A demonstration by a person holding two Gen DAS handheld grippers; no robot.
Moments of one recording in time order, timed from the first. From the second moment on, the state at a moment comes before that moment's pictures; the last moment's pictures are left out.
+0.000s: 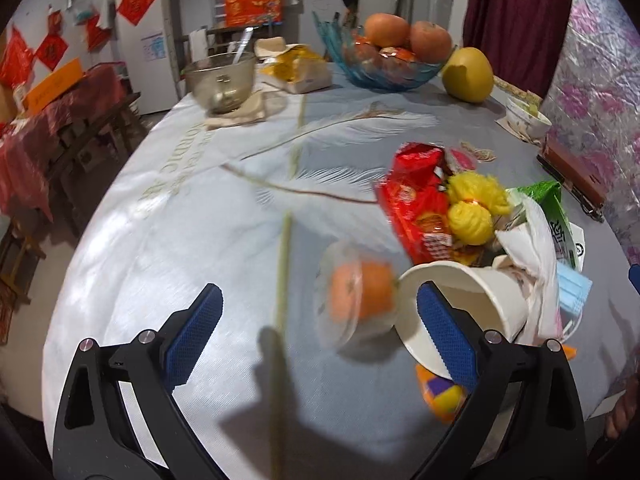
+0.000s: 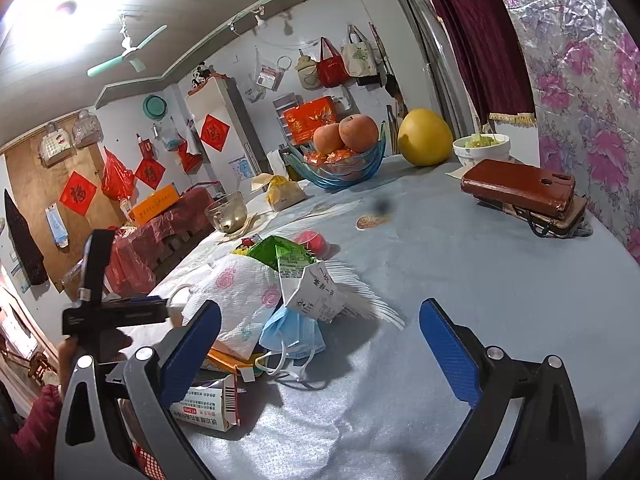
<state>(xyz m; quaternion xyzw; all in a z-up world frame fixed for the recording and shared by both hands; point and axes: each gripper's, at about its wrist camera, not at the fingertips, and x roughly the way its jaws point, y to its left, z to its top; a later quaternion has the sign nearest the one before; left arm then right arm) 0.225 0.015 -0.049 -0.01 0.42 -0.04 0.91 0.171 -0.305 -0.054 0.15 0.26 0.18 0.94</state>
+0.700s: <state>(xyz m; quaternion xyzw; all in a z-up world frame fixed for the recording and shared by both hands) 0.186 0.091 -0.048 -0.12 0.40 -0.04 0.91 0.148 -0.266 -0.042 0.07 0.24 0.19 0.95</state>
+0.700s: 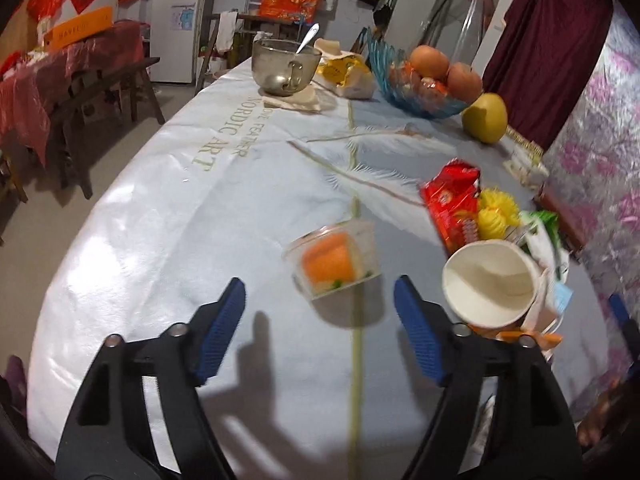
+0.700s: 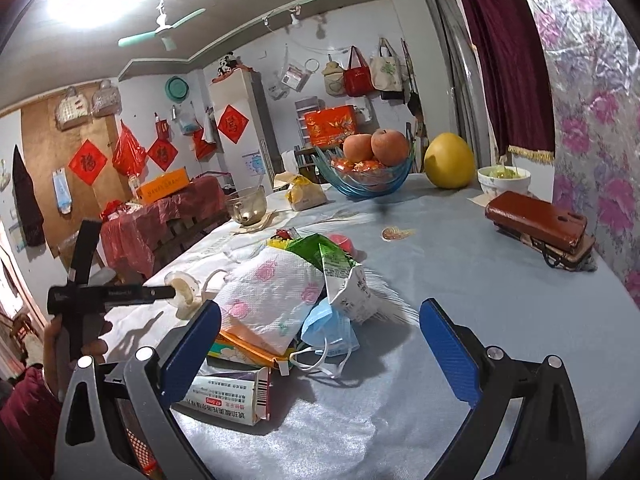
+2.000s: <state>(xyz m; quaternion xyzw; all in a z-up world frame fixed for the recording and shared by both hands) 0.081 0.132 -0.048 -0.15 0.36 -0.01 0.92 0.103 -0.168 -0.073 -0.13 0.27 0.30 0.91</state>
